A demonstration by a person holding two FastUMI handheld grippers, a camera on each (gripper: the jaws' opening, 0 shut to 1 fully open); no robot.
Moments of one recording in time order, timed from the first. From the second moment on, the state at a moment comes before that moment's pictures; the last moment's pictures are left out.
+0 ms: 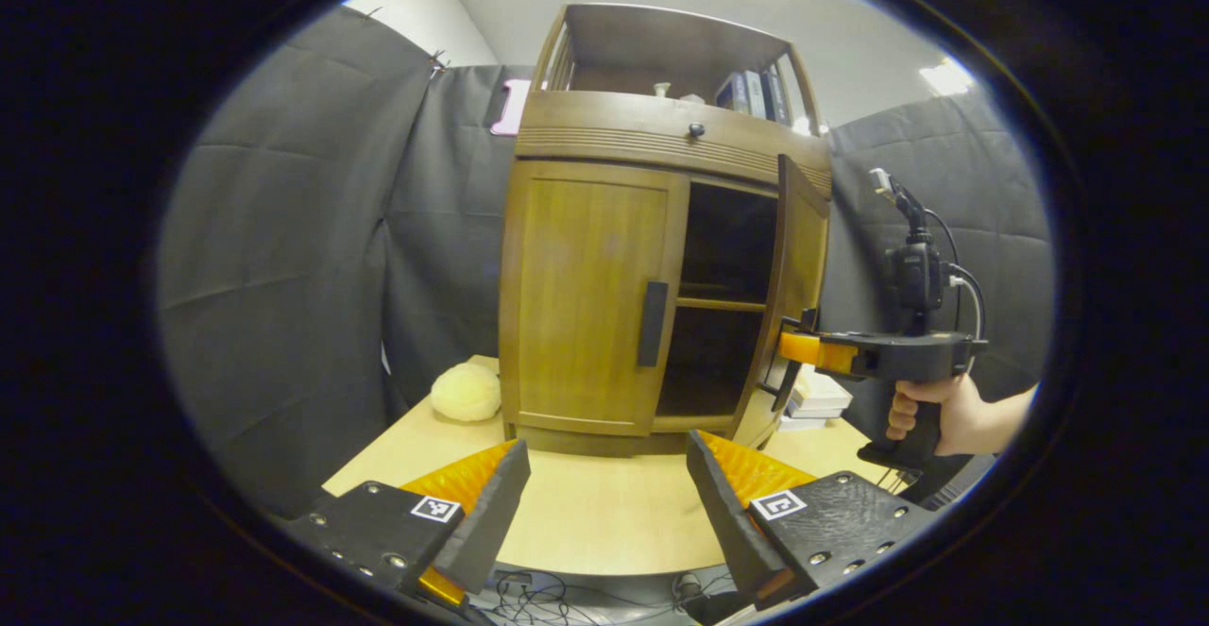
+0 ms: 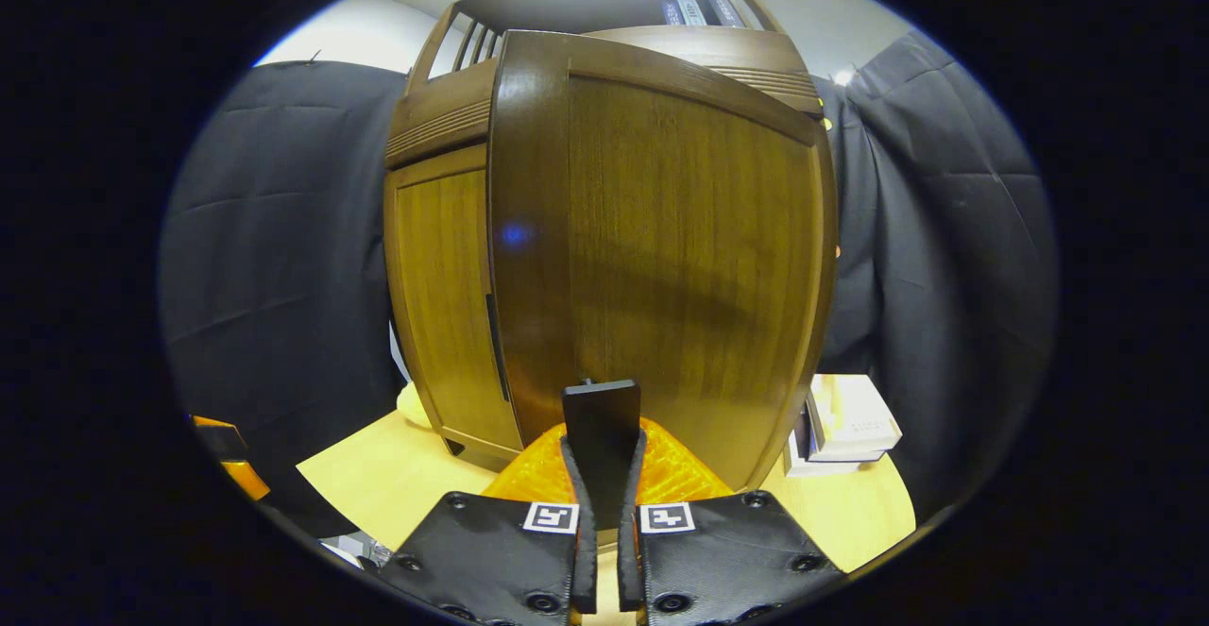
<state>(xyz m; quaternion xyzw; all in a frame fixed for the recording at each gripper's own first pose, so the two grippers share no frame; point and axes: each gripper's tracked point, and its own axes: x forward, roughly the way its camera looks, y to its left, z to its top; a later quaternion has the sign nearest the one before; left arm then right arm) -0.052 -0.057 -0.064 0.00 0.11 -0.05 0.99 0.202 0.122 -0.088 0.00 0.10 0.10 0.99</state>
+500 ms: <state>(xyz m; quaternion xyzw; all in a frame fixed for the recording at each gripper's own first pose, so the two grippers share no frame) -0.051 -0.063 -0.068 0.01 0.11 -0.08 0.99 0.203 0.118 -0.085 0.00 0.10 0.08 0.99</state>
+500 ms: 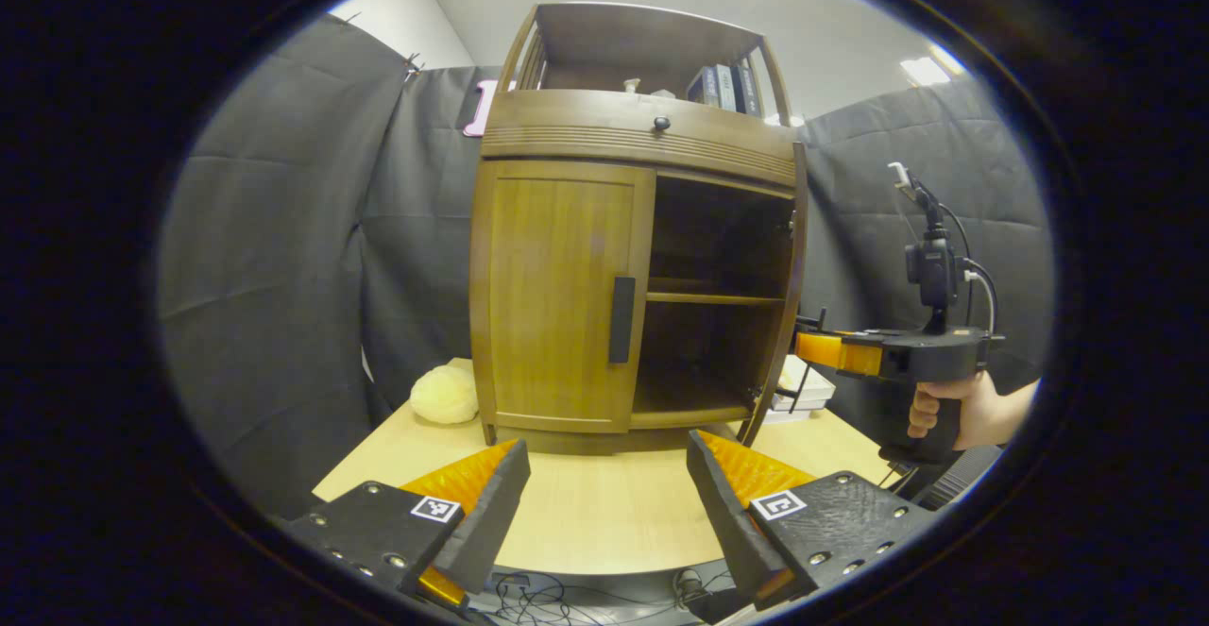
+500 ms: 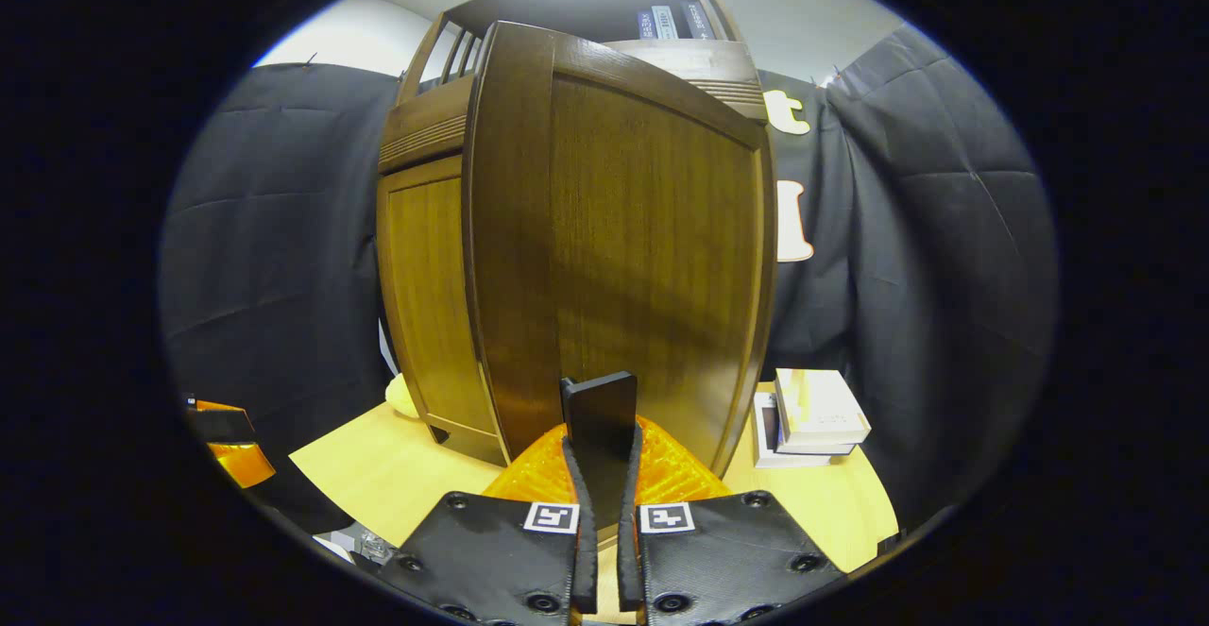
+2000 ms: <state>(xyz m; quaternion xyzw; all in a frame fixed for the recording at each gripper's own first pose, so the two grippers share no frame) -0.027 -0.100 -0.108 0.03 0.14 -0.14 0.98 0.181 -0.019 -0.088 0.02 0.11 0.09 0.99</state>
